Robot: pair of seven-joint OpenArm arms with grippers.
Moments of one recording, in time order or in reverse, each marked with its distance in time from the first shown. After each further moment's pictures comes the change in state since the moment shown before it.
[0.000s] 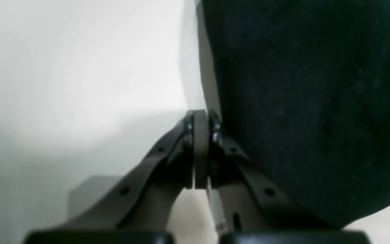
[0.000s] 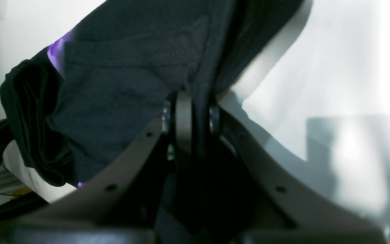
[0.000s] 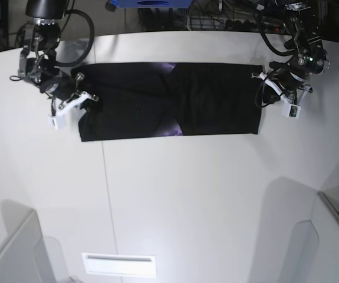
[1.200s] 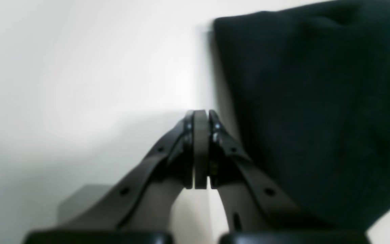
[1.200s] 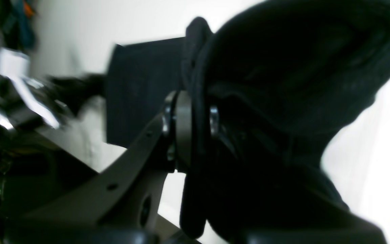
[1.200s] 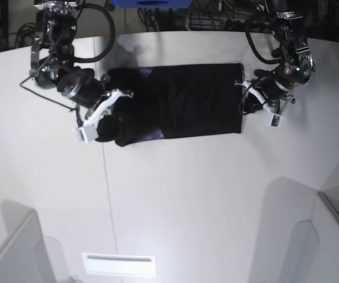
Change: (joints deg) left arm -3.7 1.6 7.6 -2.4 -0.6 2.3 -1.1; right arm -3.3 -3.8 -14.1 29.7 -1.6 -12.0 -8.1
